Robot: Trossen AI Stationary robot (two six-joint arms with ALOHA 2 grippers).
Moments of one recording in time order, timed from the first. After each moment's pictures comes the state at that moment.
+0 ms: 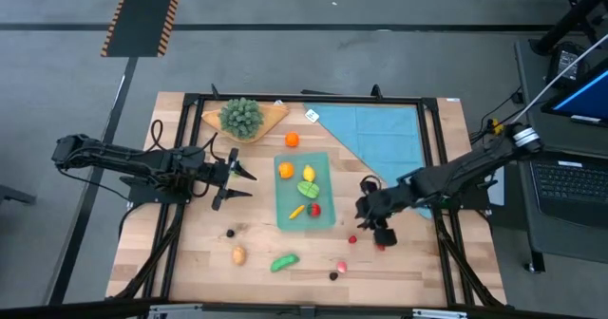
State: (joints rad) left arm -0.03 0.61 0.22 0.17 0.14 0.06; right arm 0.40 1.32 0.84 -0.45 -0.01 0.26
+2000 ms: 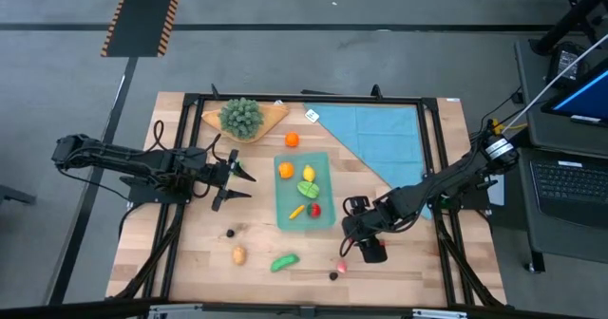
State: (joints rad) left arm -0.03 0.61 0.22 0.11 0.14 0.03; right arm 0.48 1.60 1.09 -0.65 -0.01 0.31
